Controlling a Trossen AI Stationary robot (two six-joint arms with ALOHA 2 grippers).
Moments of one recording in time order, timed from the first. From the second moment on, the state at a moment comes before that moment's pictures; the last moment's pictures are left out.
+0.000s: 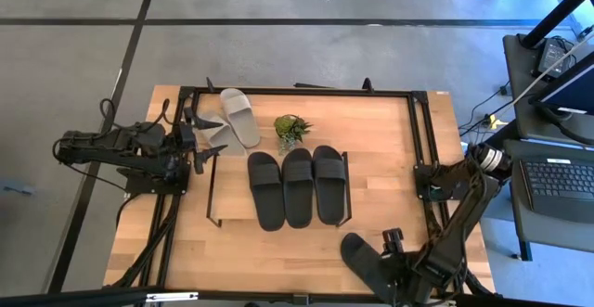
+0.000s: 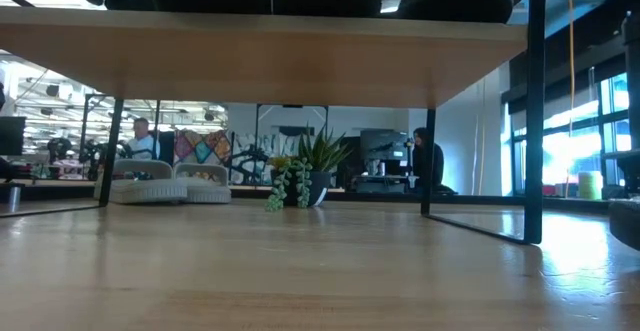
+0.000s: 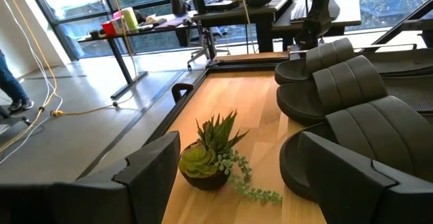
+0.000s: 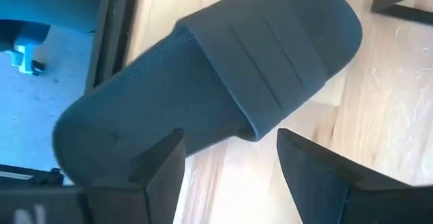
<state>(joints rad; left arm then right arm) -0.07 0.34 0.56 -0.42 -0.43 0.08 1.04 1.72 1.25 -0.92 0.24 0.81</state>
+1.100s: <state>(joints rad) -0.07 0.34 0.56 -0.43 -0.43 0.08 1.04 1.83 1.25 -0.88 0.31 0.75</state>
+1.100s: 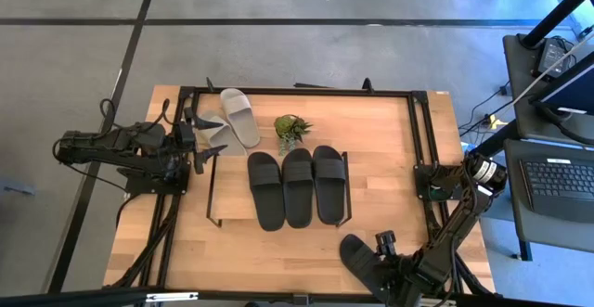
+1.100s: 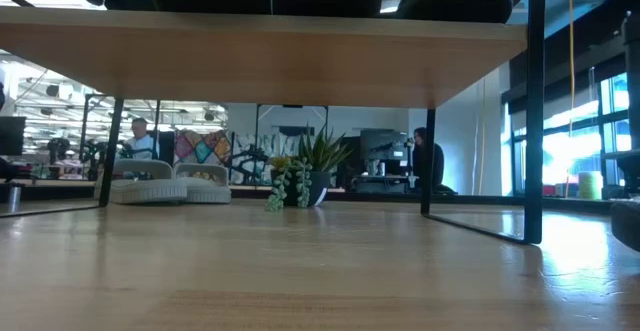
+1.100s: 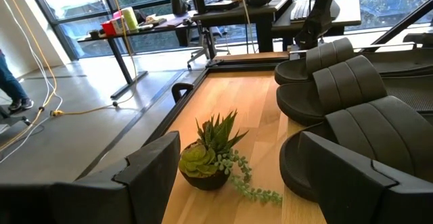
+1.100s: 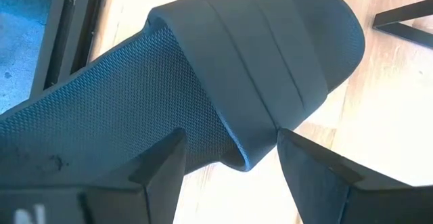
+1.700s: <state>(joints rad) -0.07 0.34 0.56 -0.43 -0.43 0.08 1.04 1.83 1.25 -0.84 0.31 0.83</state>
